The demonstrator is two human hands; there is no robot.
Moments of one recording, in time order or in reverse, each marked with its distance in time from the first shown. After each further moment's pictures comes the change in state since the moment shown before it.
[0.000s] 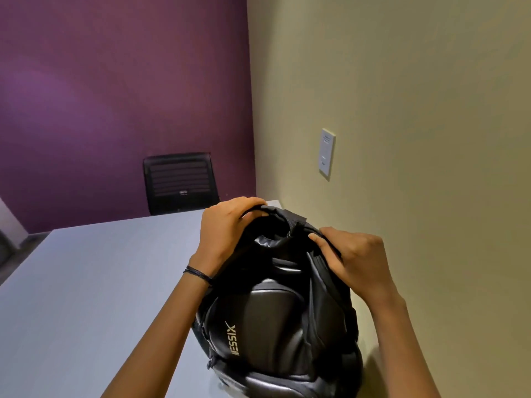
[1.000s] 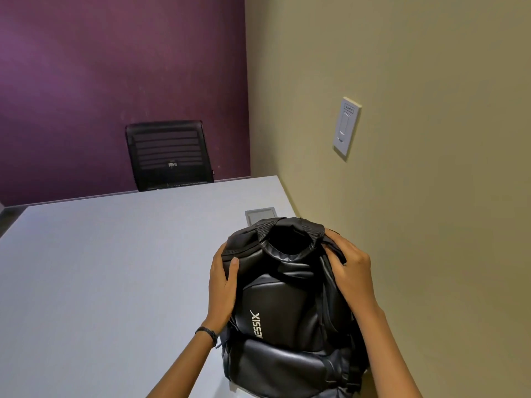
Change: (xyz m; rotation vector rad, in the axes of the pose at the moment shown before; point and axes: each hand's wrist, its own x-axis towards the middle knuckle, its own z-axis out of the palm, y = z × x) left_hand -0.148 -0.073 0.120 -0.679 -0.035 -0.827; right_hand -0.051 0.022 0.133 0.455 -0.042 0.483
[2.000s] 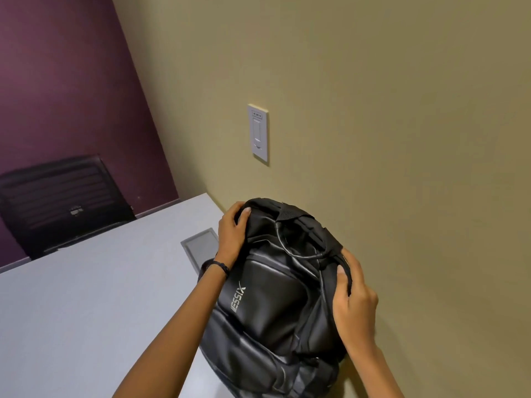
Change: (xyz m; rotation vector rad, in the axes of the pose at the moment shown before) left_hand 0.127 0.080 0.152 -0.035 -0.408 0.247; right_hand -0.047 -0.018 -0.038 -0.270 0.419 0.450
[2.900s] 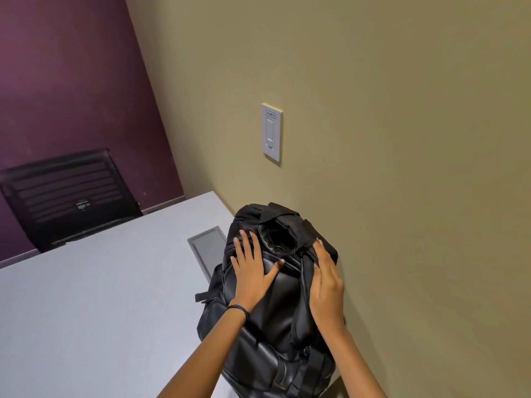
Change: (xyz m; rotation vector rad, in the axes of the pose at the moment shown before) left_hand -0.072 -0.059 0.028 0.597 -0.257 -0.100; right_hand 0.005 0.013 0.069 0.092 -0.052 -0.194
